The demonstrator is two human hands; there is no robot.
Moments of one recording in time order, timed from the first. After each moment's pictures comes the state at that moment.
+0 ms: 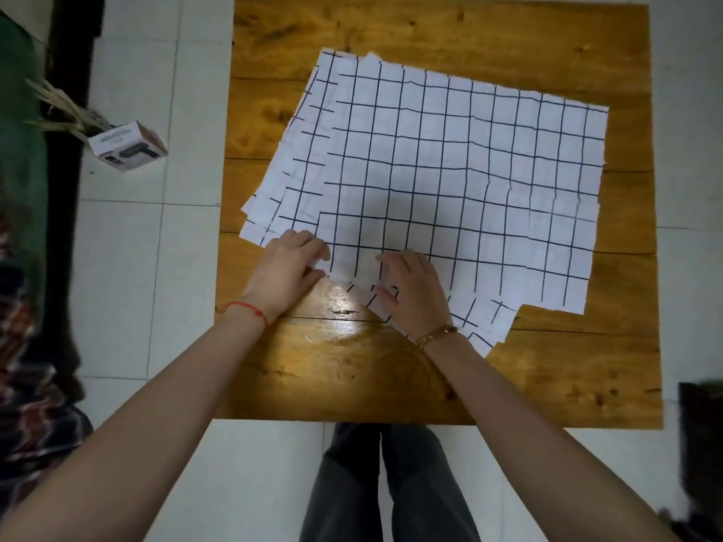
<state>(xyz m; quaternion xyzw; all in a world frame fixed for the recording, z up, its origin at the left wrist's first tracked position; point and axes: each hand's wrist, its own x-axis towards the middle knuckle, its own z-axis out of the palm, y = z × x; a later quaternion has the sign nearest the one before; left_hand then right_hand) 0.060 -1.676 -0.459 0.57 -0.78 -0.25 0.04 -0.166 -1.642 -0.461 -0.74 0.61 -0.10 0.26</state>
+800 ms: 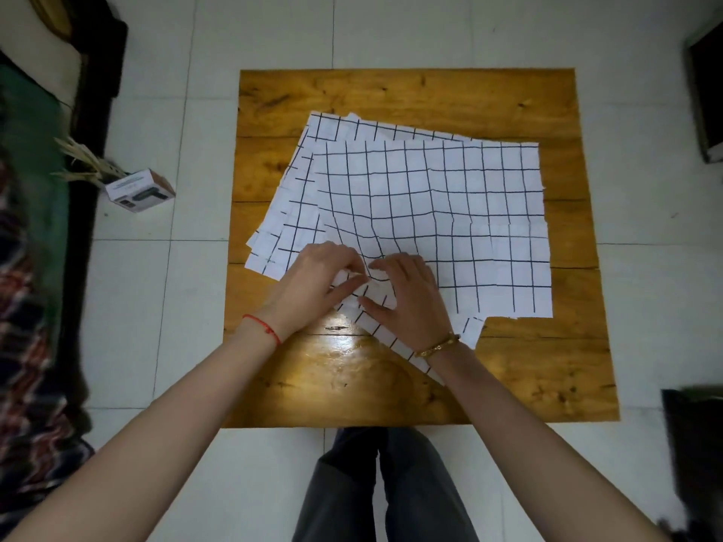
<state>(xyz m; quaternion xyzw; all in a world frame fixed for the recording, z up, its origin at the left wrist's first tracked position) 0.005 -1.683 -0.357 0.47 -0.82 -0.30 0.16 -0.182 -1.647 -0.381 -0.76 0.58 -0.20 0.21</state>
